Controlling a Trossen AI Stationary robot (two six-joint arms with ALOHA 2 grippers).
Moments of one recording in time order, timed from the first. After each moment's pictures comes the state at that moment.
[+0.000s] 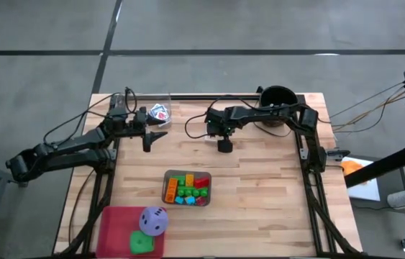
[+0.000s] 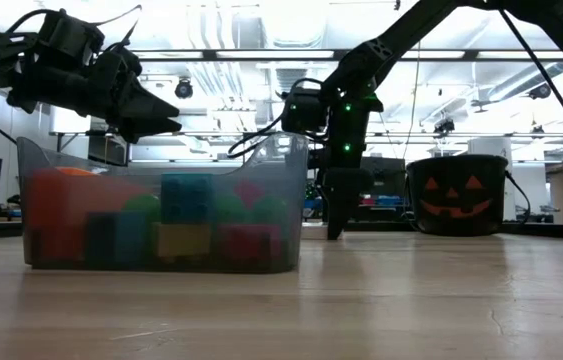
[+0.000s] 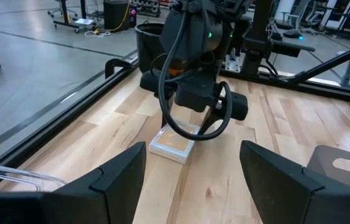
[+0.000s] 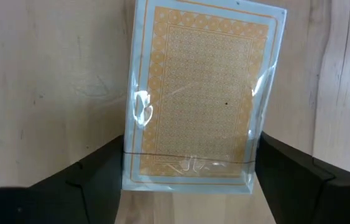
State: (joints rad) left arm 0.63 0.81 0.26 0.29 0.43 0.00; right arm -0.32 2.07 1.41 -0.68 0.02 -0.31
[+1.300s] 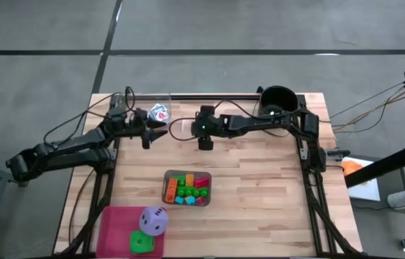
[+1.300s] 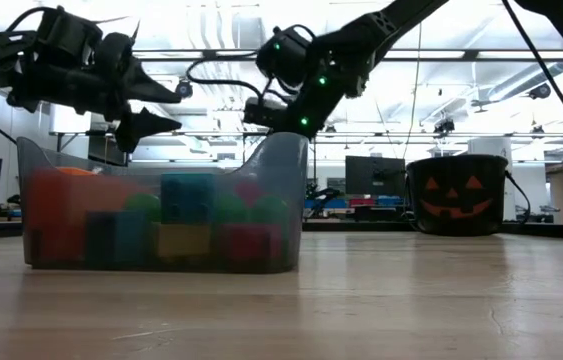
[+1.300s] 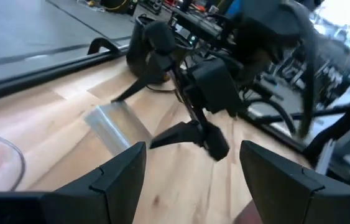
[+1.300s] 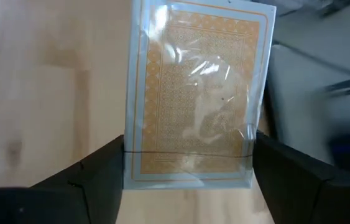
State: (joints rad) left arm 0.62 0.81 0.26 0.33 0.46 -0.38; right arm -0.20 2.03 1.44 -0.22 0.34 -0.39
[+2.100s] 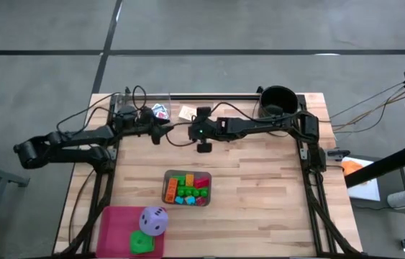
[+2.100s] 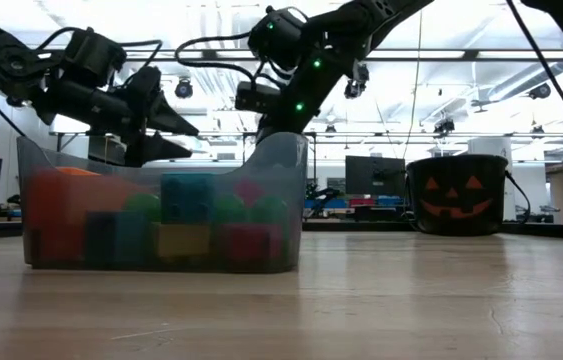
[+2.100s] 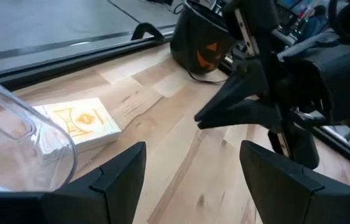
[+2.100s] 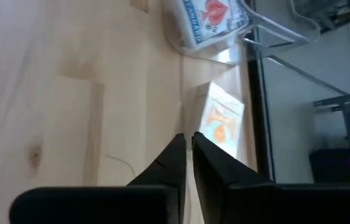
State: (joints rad) left arm 0.62 1.05 0.28 0.45 0.32 -0.37; right arm -0.15 2.03 1.50 -0.29 0.38 -0.44
